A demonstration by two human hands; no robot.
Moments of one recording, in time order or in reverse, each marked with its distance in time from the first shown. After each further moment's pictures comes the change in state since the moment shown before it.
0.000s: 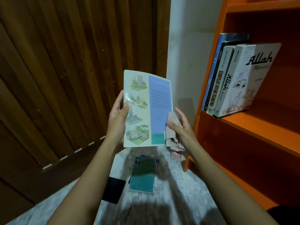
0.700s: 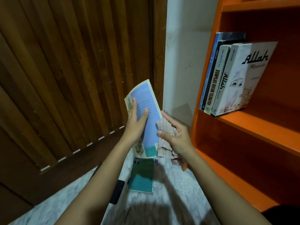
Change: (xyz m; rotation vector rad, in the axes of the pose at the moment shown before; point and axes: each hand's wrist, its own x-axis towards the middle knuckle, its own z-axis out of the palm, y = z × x) left_hand -0.003 -0.027 0.036 0.520 -0.095 -0.010; right_hand -0.030 -0.011 0.018 -0.060 -0.102 -0.192
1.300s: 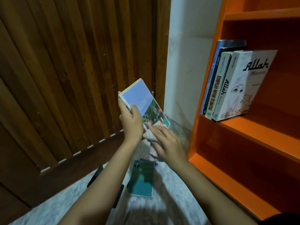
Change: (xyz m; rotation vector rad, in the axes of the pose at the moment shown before) left_hand 0.001 0.021 0.005 -0.098 0.474 0.254; right_hand -0.002 0.026 0.018 -0.985 0.022 -0.597
